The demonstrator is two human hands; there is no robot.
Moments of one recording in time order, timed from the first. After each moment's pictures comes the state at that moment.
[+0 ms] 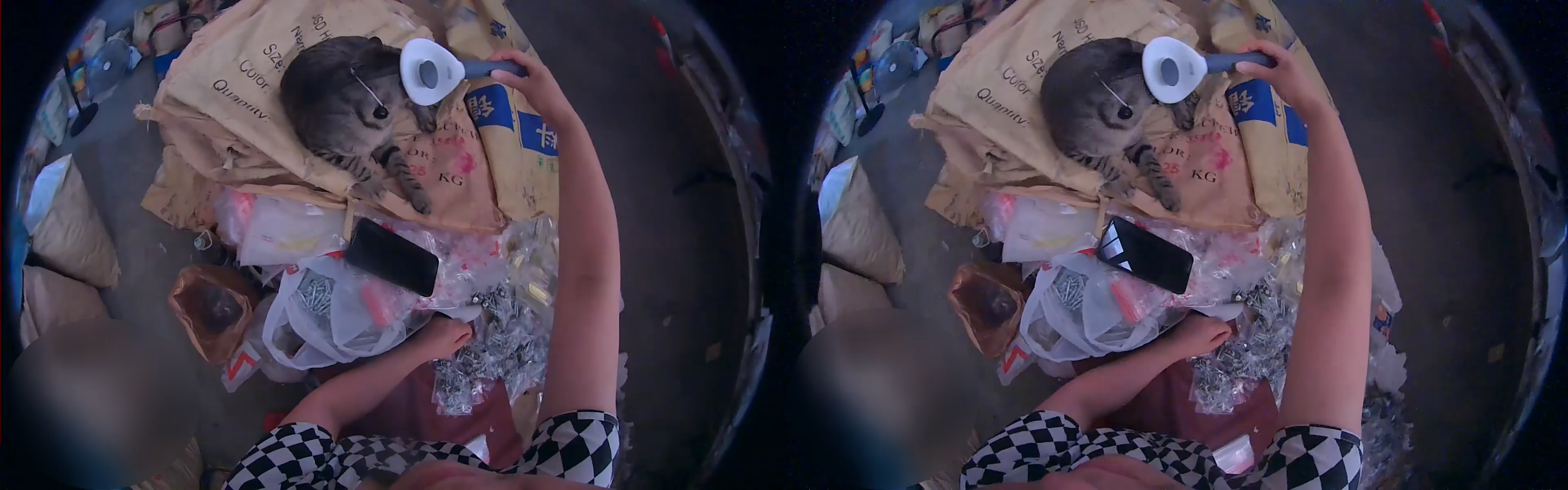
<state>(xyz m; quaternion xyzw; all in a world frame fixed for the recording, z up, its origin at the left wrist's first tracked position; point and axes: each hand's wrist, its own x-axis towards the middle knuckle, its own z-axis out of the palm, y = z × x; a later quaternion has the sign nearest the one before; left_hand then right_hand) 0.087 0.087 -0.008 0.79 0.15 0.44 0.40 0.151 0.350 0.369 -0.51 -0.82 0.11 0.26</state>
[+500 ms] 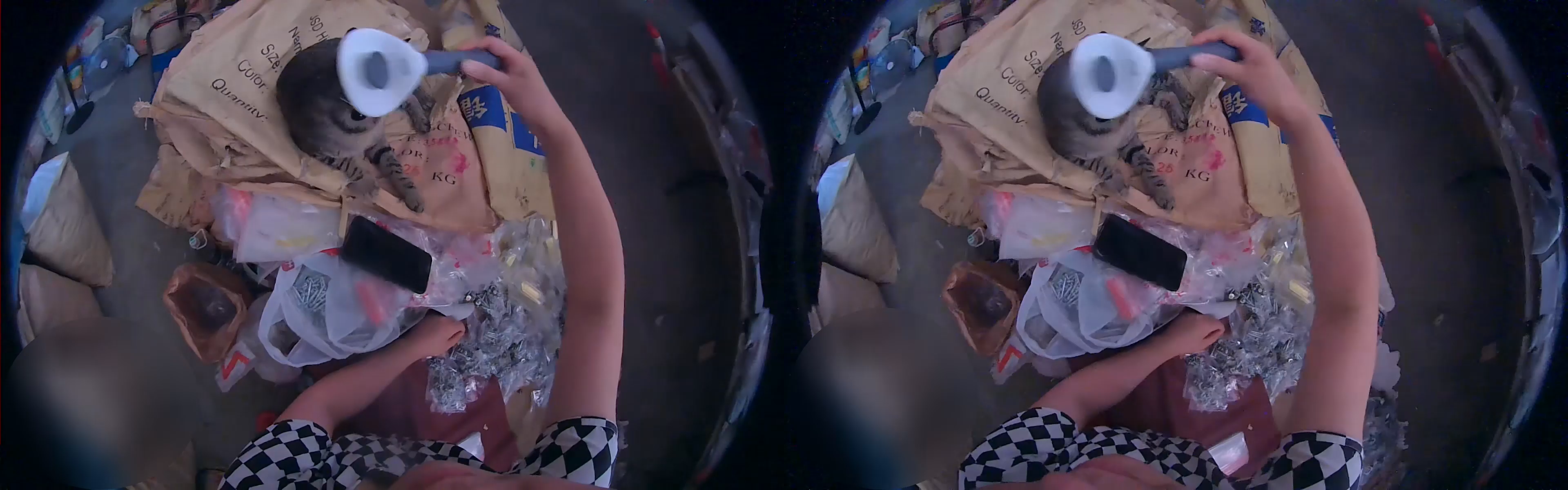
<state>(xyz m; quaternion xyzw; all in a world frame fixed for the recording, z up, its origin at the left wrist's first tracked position) 0.084 0.087 -0.001 0.80 0.16 0.42 0.40 0.084 0.301 0.373 -0.42 -0.85 0.13 0.28</state>
